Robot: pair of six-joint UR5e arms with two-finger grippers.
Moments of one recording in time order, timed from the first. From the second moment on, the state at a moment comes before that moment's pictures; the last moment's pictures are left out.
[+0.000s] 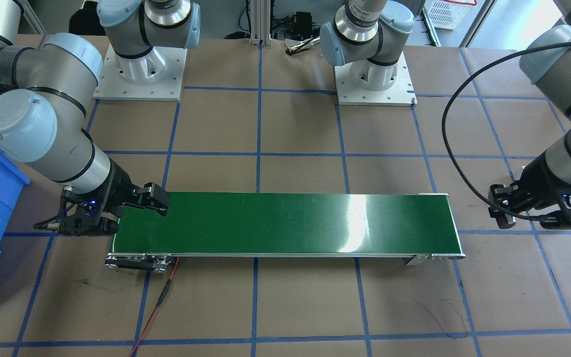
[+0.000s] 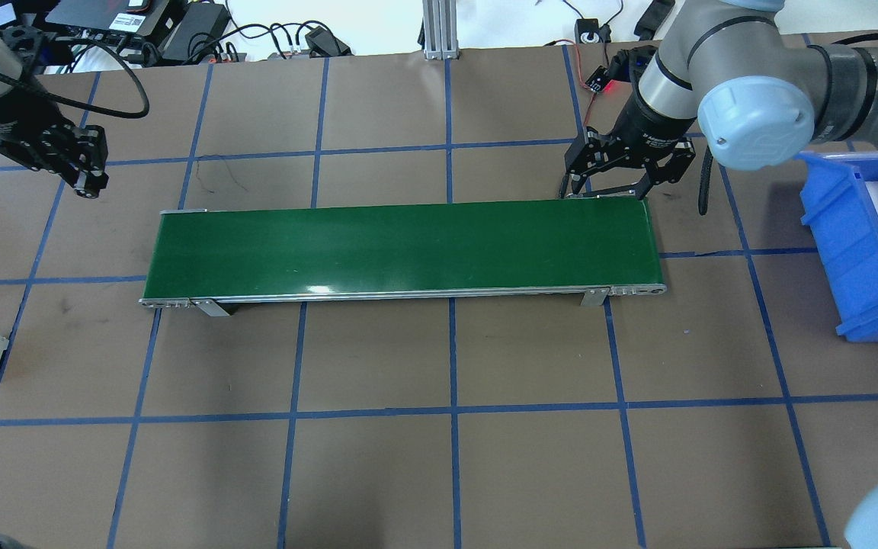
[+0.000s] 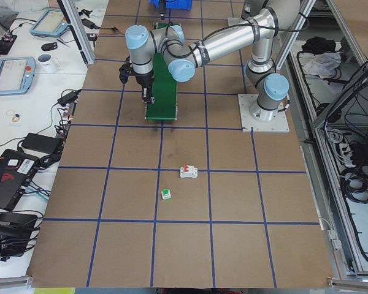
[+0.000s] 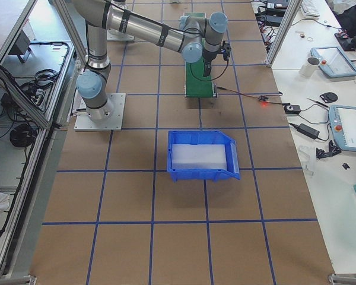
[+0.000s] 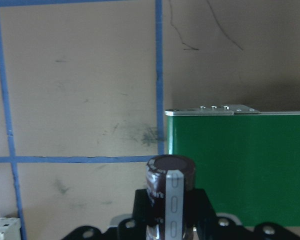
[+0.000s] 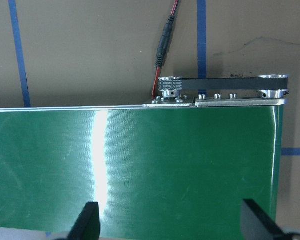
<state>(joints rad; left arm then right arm) -1.21 -1.84 -1.53 -1.35 1.62 0.38 1.52 -1.30 1.67 -1.88 -1.39 -0.02</state>
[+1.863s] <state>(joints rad) -1.32 -1.93 -1.70 -1.25 1.56 0.21 1.52 -1.22 1.67 -1.94 -1.34 -0.05</state>
